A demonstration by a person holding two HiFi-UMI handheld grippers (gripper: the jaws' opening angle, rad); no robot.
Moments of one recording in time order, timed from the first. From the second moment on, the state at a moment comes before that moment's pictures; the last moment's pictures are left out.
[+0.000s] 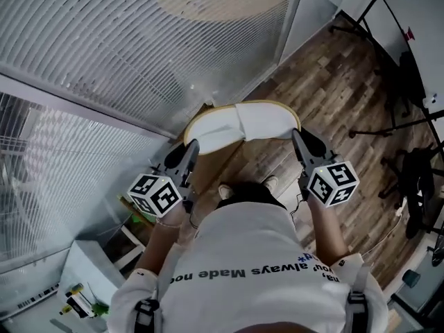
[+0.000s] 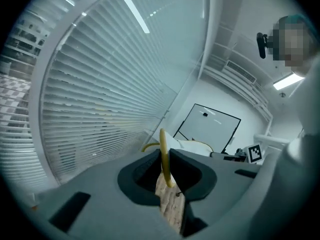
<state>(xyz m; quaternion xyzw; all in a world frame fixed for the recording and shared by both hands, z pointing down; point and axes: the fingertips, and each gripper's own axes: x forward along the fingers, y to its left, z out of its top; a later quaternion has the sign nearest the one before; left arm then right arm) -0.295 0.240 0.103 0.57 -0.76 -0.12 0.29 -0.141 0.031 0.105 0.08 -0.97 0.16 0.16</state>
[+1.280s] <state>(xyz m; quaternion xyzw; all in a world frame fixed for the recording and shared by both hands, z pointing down) -0.057 -0.096 0.138 0.78 -0.55 -0.03 0.31 0.190 -0.164 0.128 0.40 -0.89 0.20 0.09</state>
